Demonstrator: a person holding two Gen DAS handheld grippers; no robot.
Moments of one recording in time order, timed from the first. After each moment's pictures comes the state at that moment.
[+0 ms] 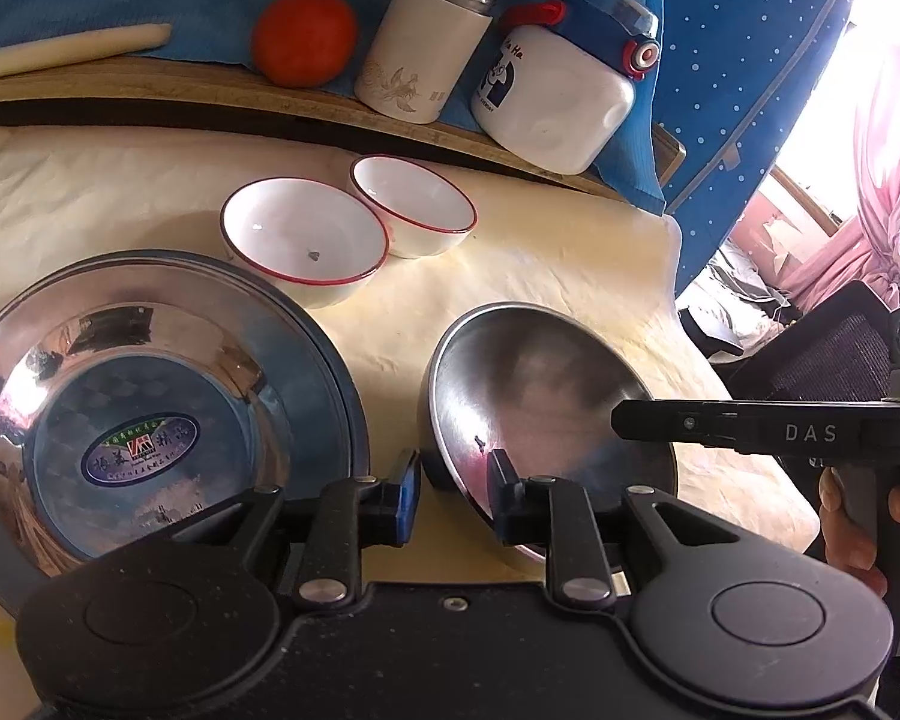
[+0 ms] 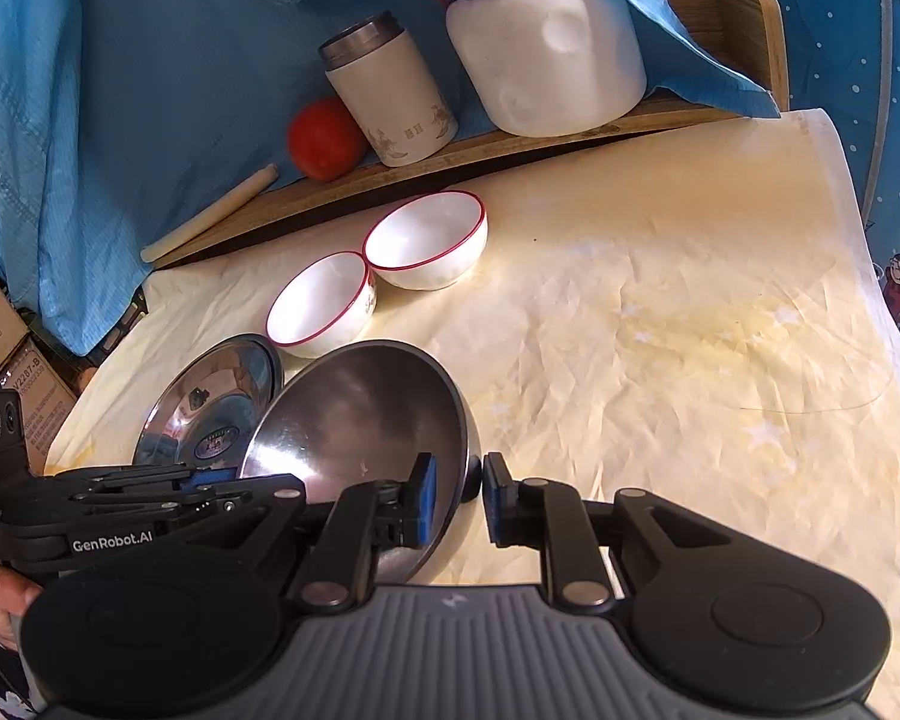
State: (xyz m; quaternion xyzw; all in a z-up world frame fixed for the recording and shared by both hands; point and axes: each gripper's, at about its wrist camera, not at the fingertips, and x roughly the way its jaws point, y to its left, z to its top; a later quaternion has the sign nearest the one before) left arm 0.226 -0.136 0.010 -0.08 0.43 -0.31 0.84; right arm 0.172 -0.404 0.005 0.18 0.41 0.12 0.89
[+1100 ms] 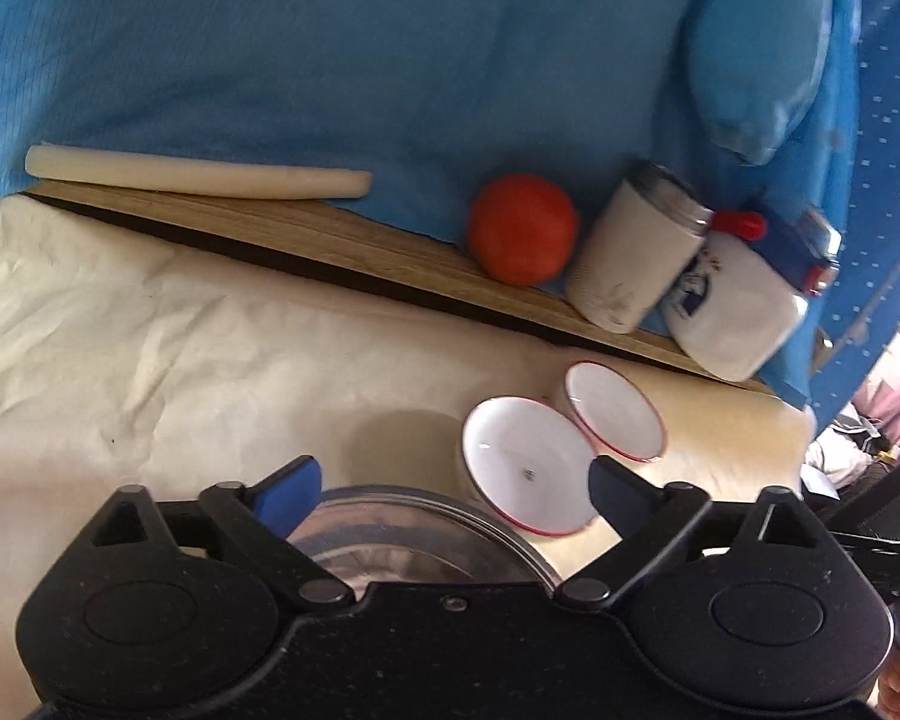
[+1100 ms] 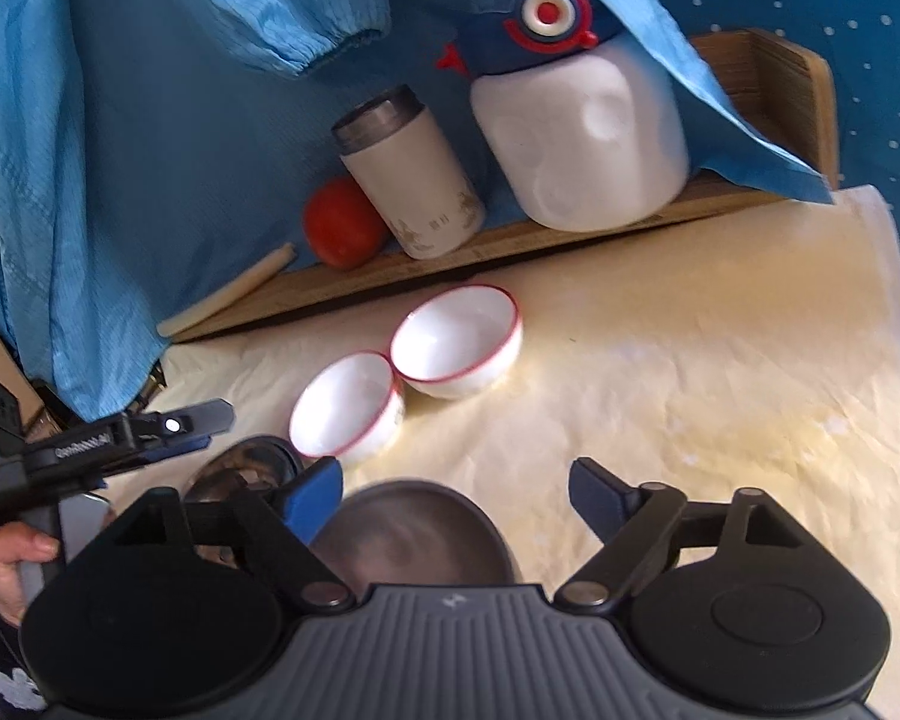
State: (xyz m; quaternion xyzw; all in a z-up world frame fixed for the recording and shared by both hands) left arm 0.305 -0.070 0.040 -0.12 0.37 -0.19 0.90; right arm 0.217 -0.399 0.020 0.21 0.35 0.14 0.90
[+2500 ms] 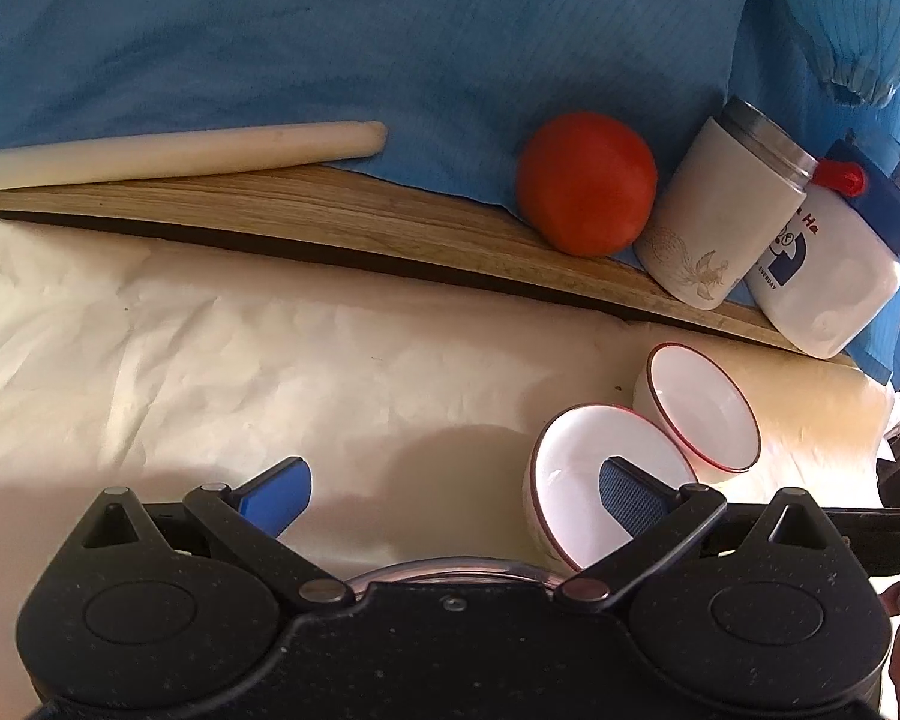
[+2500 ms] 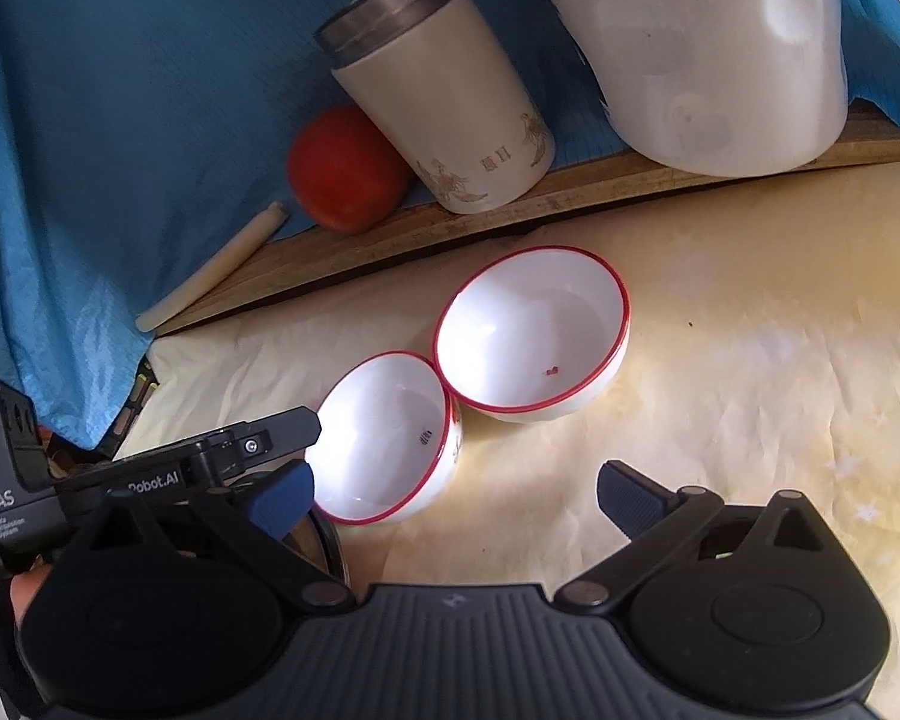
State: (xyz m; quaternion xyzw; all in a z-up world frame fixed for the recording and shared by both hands) left arm 0.359 -0.088 0.017 -0.07 0.42 -0.17 0.89; right arm 0.293 -0.347 -0.003 0.24 0.43 0.14 0.86
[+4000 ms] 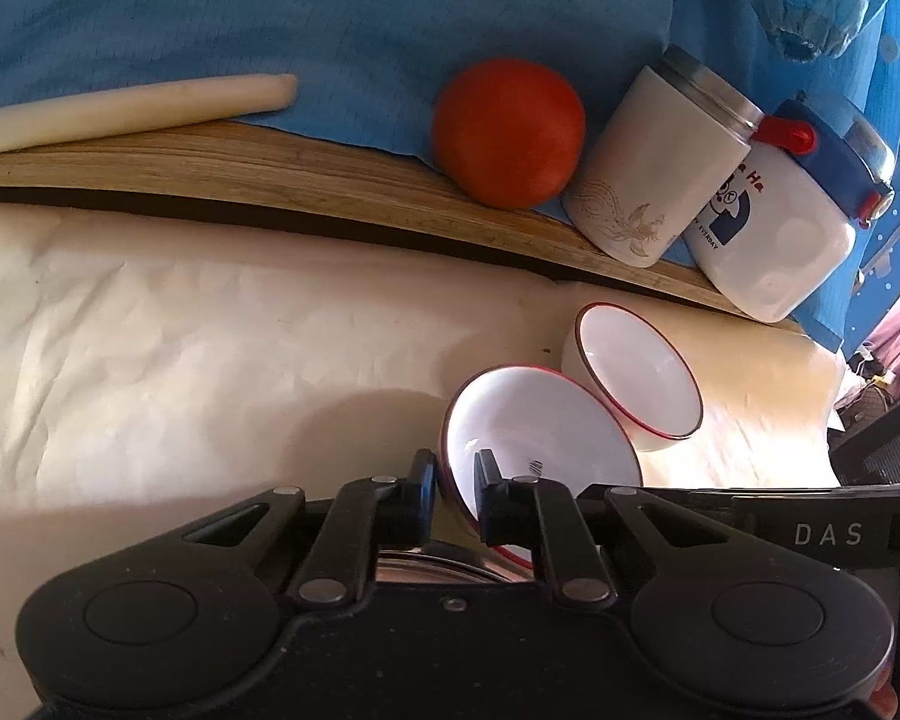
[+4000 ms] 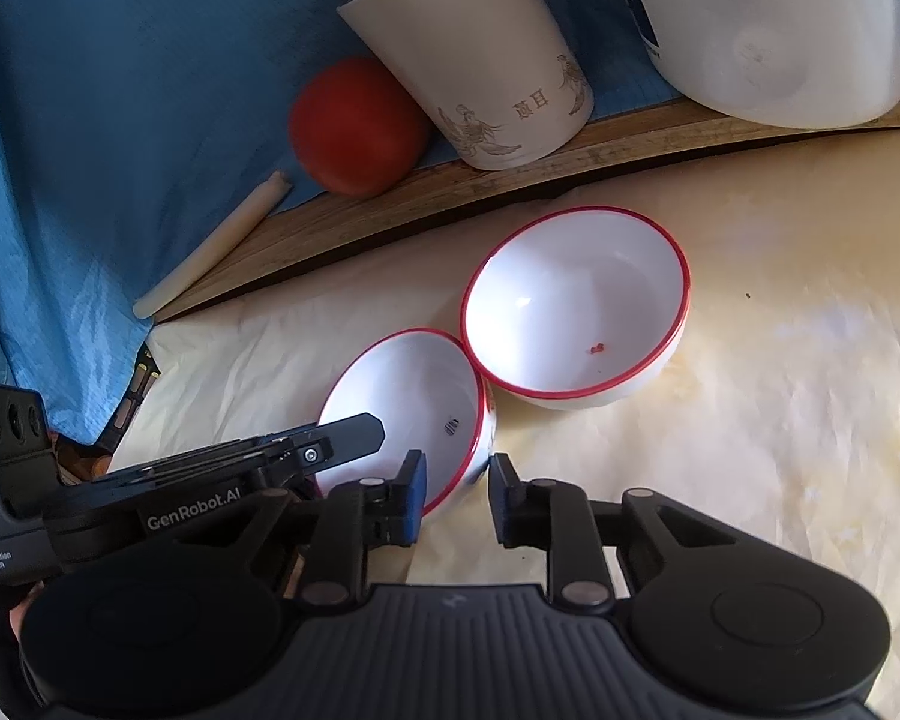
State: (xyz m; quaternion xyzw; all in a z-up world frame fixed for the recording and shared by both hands) left arm 0.364 -0.109 0.004 -0.08 0.44 -0.23 0.87; right arm 0.313 -0.330 -0.013 0.25 0.44 0.15 0.85
